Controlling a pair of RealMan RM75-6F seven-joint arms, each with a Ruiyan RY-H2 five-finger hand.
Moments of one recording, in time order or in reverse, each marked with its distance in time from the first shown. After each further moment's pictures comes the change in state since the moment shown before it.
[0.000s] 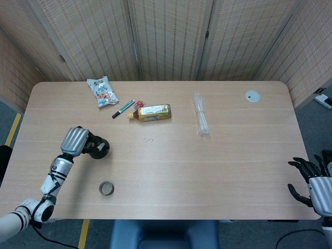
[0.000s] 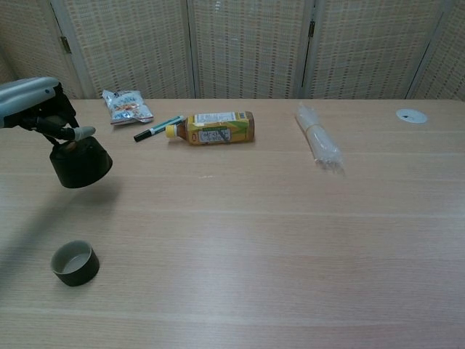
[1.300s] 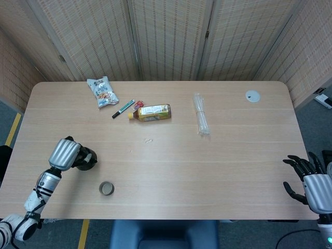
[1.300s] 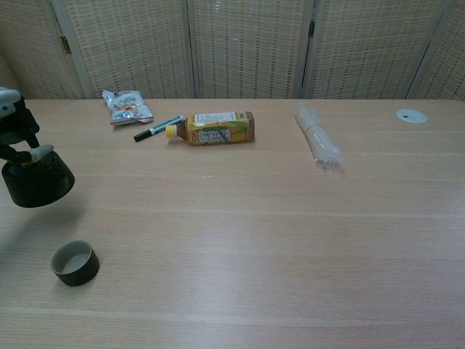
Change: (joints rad) left arm 0.111 0.080 0.093 -0.067 0.138 0.159 0.119; right arm 0.019 0.007 0.003 -0.032 -0.018 -0.003 -0.036
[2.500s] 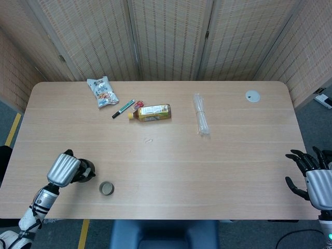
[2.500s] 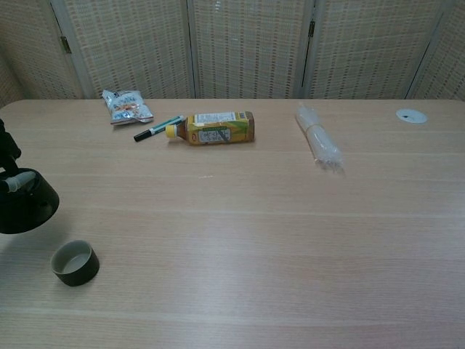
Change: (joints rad) left arm 0.101 0.022 0.065 -0.097 0.111 0.128 0.133; right arm 0.011 0.035 0.027 -0.070 0.026 0.000 -0.061
